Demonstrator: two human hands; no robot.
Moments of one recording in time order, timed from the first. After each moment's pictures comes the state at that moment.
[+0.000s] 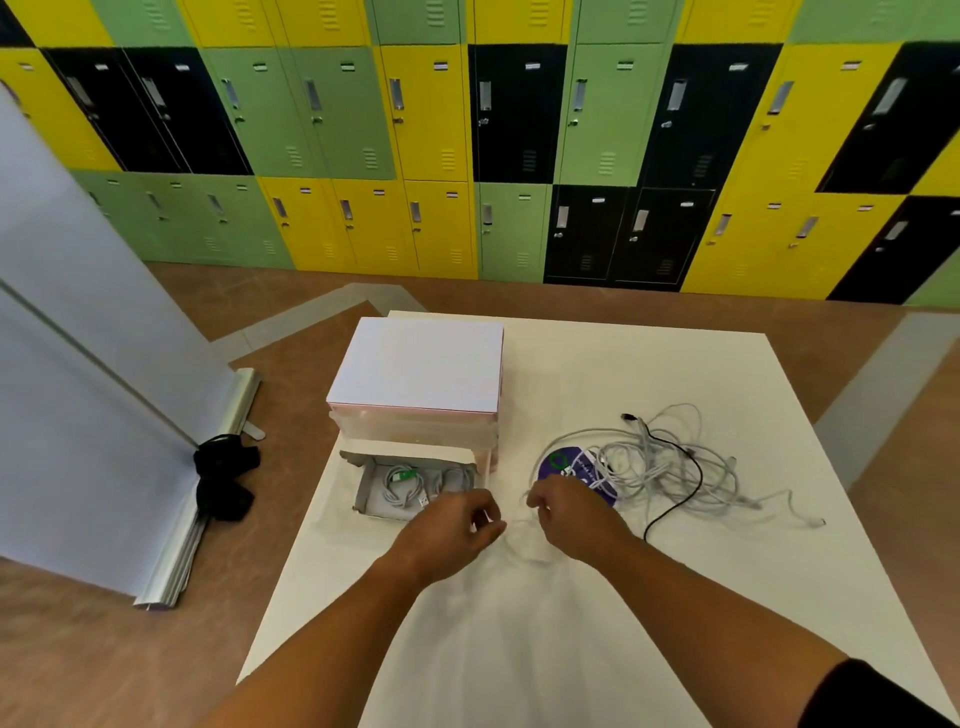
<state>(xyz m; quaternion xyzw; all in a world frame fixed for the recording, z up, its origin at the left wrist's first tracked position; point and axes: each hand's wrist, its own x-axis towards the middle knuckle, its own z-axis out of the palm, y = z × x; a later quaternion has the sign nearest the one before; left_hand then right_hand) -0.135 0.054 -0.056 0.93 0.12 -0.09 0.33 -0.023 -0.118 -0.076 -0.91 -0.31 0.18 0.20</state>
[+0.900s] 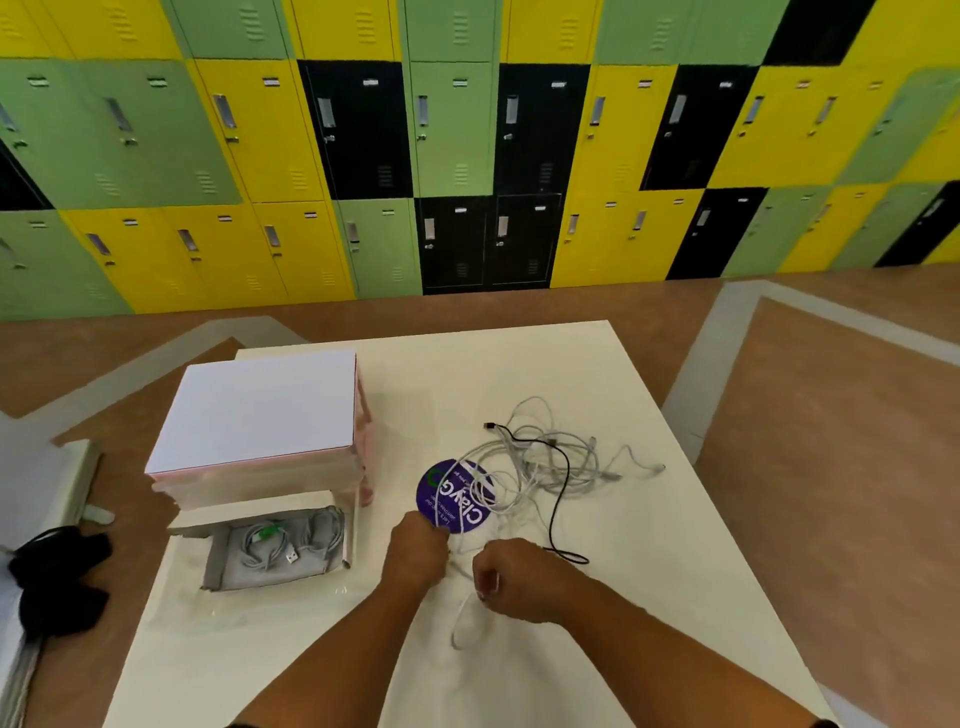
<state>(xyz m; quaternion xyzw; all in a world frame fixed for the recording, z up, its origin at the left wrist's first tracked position) -0.053 -0.047 -0.107 0.86 0.30 -0.12 0.40 -0.047 -0.216 -0.064 -0.88 -0.30 0.29 0.21</state>
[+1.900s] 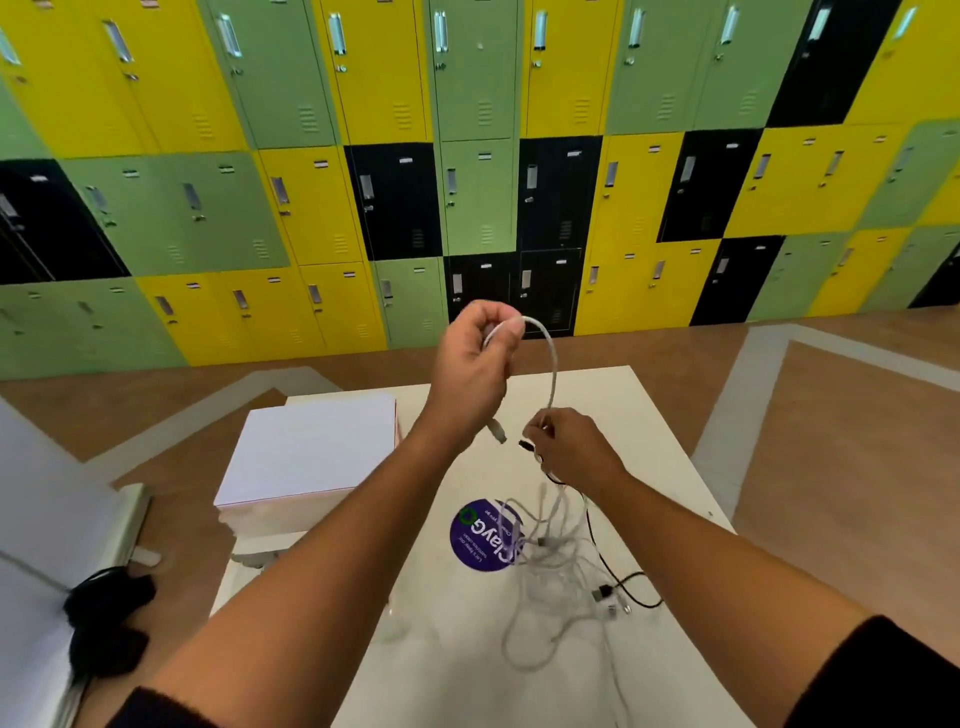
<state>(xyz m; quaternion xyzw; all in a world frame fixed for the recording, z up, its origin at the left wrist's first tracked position) -0.008 -0.064 0.170 0.72 -0.07 0.20 0.66 0.047 -0.202 0.066 -0.89 -0.09 0.08 0.43</state>
